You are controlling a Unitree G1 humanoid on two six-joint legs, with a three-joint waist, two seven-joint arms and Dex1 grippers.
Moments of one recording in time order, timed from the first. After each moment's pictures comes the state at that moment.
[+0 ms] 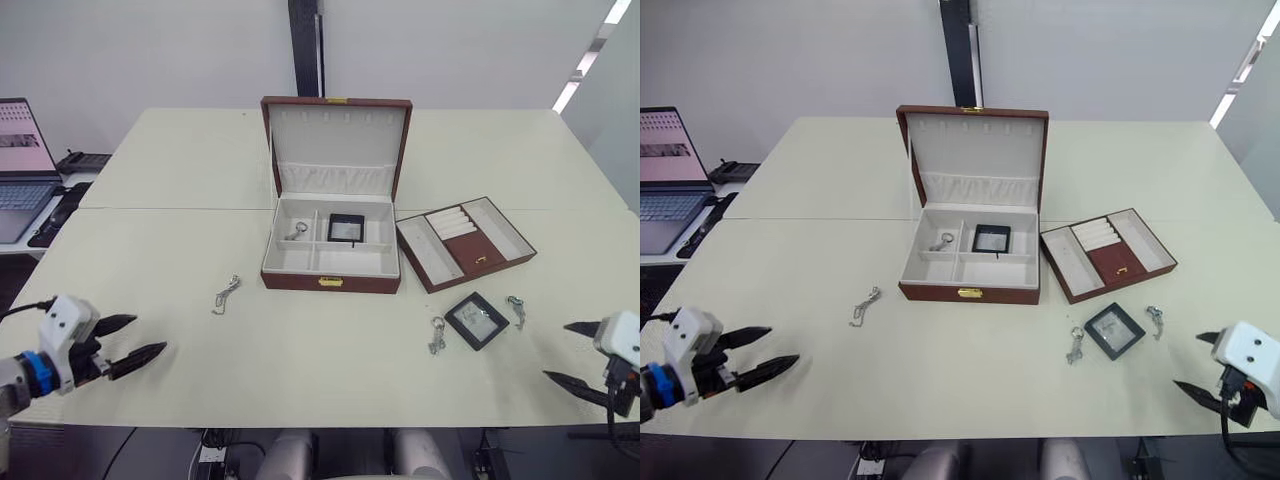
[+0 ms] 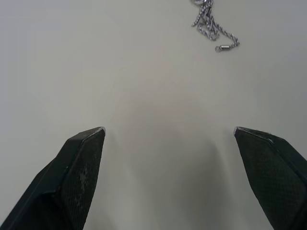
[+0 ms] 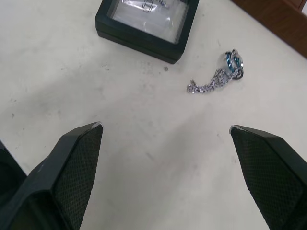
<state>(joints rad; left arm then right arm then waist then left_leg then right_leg) 0.21 0.84 0.51 0.19 -0.35 0.22 -1.17 0.55 -0.95 -0.62 -0.40 0.23 0.32 1.10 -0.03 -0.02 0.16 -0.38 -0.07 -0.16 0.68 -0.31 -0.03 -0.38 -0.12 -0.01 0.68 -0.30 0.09</state>
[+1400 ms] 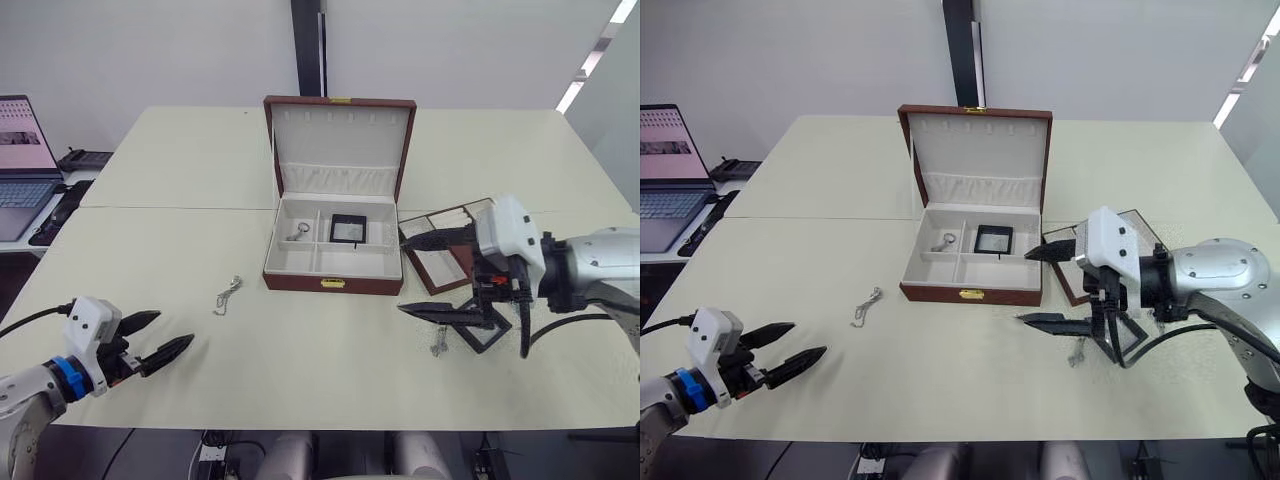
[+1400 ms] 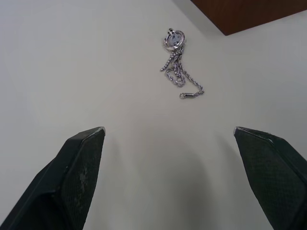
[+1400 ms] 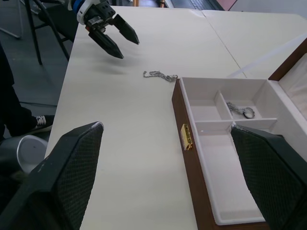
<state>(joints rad) 0.27 0.75 0.49 -0.12 -0.48 0.38 -0.96 -0.46 -0.93 0.00 -0.63 0.74 0.76 0.98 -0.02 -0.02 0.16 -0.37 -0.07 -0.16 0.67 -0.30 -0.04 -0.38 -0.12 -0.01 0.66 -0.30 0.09</state>
